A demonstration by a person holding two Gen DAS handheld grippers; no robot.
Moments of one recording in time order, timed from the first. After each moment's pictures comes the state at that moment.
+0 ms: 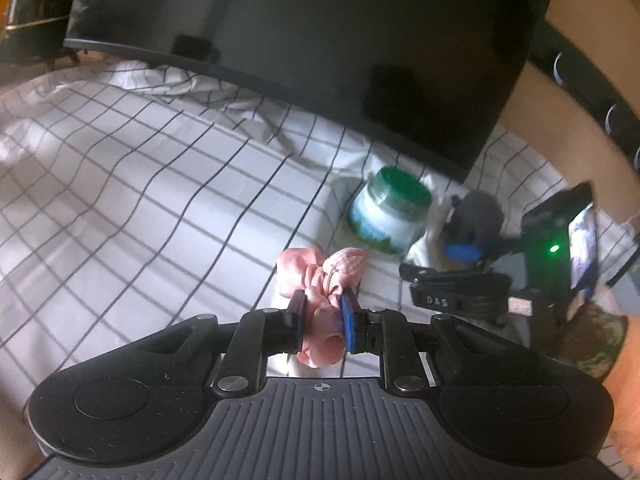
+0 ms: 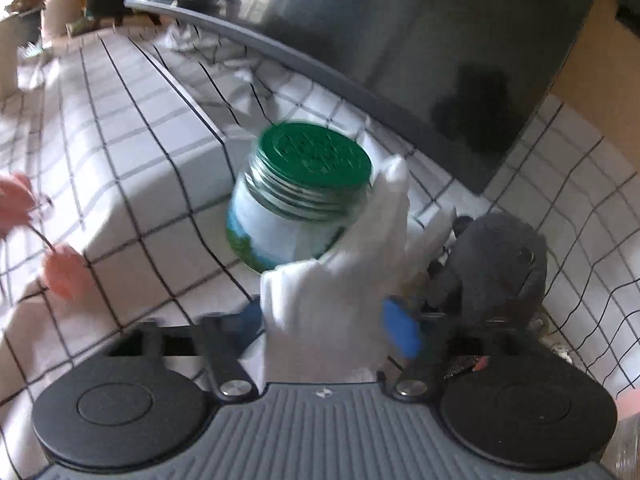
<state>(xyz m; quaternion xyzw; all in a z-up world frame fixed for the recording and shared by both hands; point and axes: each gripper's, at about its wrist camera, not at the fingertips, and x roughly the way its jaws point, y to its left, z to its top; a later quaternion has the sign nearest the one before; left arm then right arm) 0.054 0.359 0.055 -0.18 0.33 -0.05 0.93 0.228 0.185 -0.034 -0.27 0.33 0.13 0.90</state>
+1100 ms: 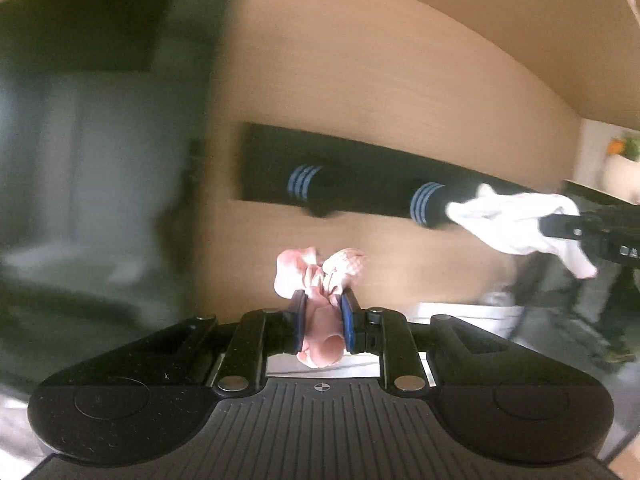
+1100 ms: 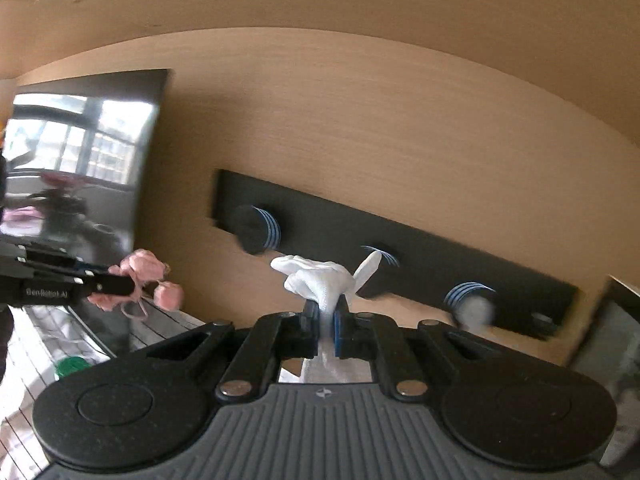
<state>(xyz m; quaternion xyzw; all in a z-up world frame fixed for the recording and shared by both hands) 0.191 0.131 0.229 -0.05 0.17 -0.28 0.94 0.110 -0.056 0.265 -0.16 0.11 -0.02 0.98</state>
